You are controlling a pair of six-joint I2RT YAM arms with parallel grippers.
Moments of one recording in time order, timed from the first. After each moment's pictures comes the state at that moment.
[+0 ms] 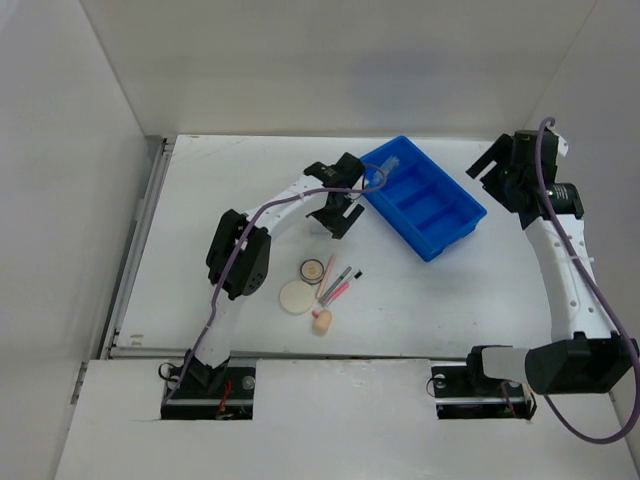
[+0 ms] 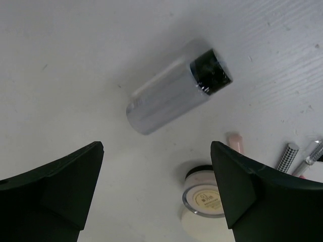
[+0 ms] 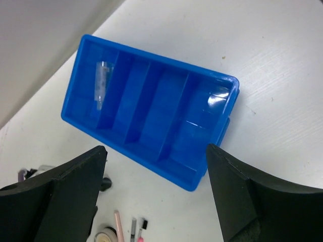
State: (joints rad) left arm -0.69 2.15 1.89 -0.98 -0.20 0.04; right arm 0.00 1.28 1.43 -0.74 0.20 0.68
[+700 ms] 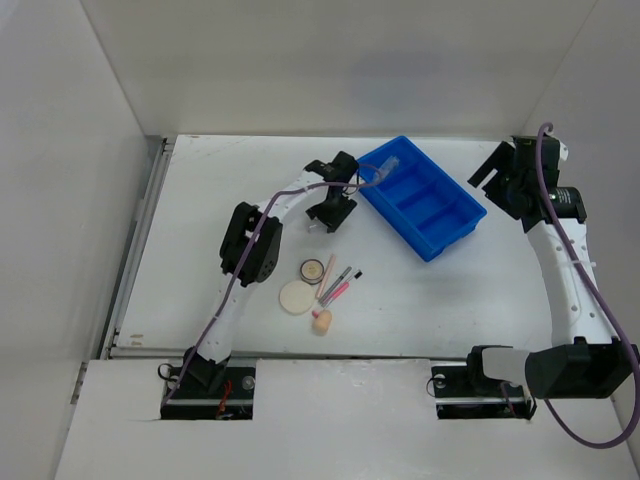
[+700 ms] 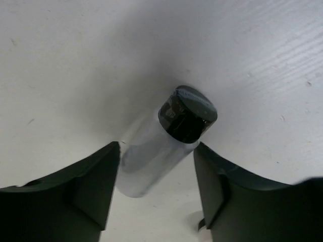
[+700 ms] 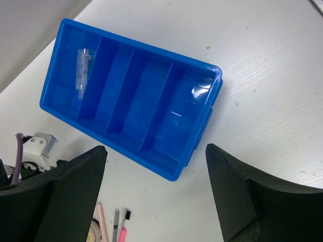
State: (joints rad) left arm -0.63 2.35 2.04 -0.96 -0.12 0.11; right arm -0.01 1.24 1.40 -0.81 0.19 0.62
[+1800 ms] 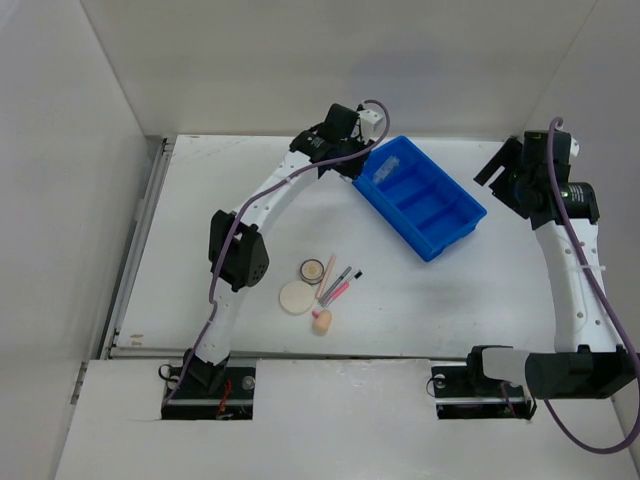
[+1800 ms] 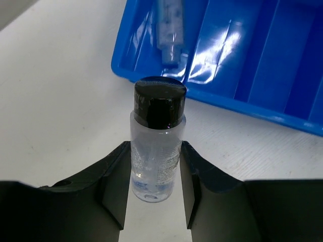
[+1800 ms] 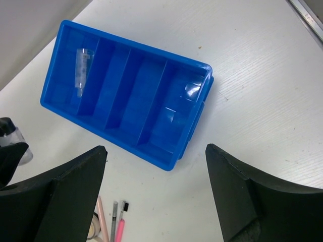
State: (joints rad) left arm -0.61 2.25 2.29 -0.78 0.05 0.05; right arm -0.01 1.24 1.51 -0.94 0.22 0.61
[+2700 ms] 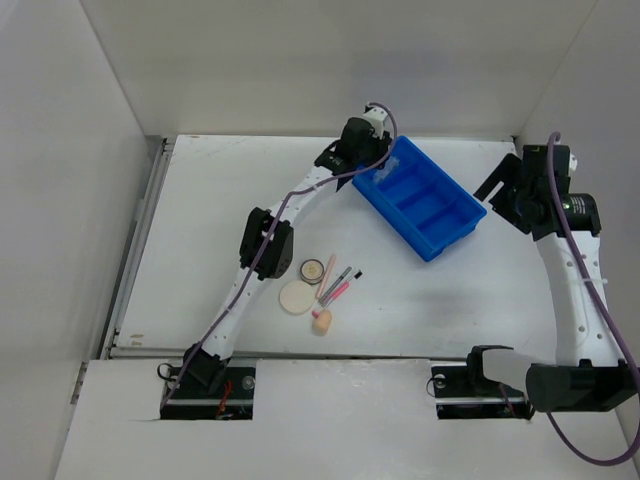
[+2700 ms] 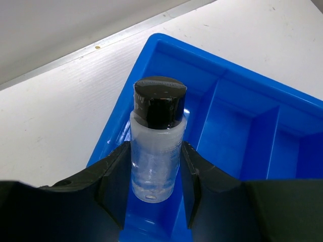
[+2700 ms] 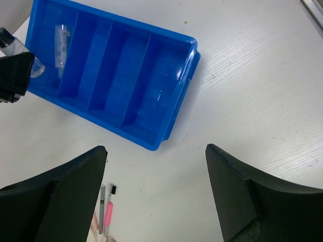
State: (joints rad) left arm -0.61 2.63 2.50 -0.24 0.08 -0.17; right arm -0.01 1.18 1.45 -1.01 0.21 0.61
